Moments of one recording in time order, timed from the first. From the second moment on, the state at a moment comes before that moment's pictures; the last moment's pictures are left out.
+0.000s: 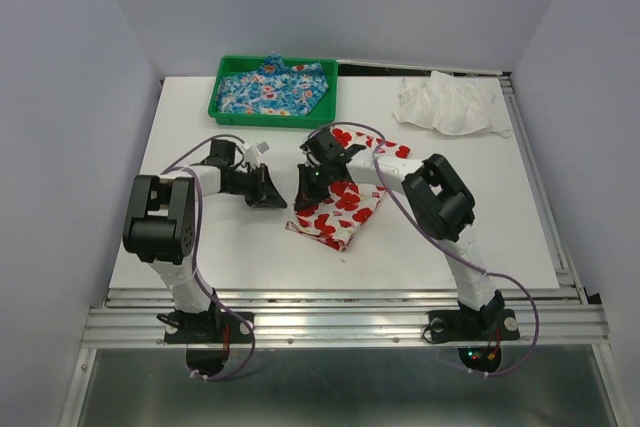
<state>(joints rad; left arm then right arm) -0.10 1.78 0.89 -0.26 0.87 -0.23 0.74 2.24 1.64 -0.41 -0.40 0.65</state>
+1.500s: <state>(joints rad) -0.16 1.92 0.86 -0.16 1.01 -0.31 0.34 2.14 1.58 -0.52 -0.62 0.32</state>
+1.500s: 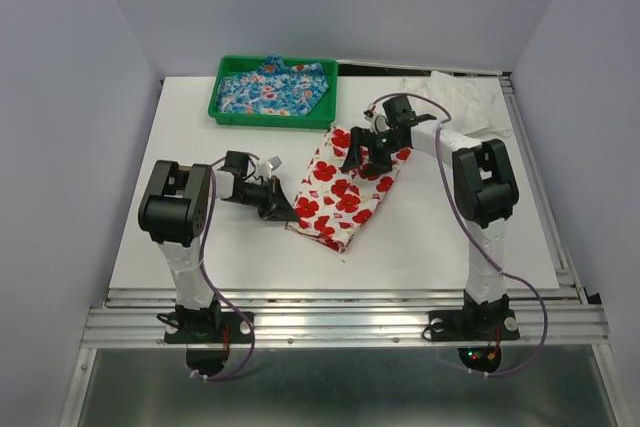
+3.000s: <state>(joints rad) -0.27 1.96 0.85 -0.03 1.04 -0.48 0.40 2.10 1.00 -0.05 -1.20 0.46</state>
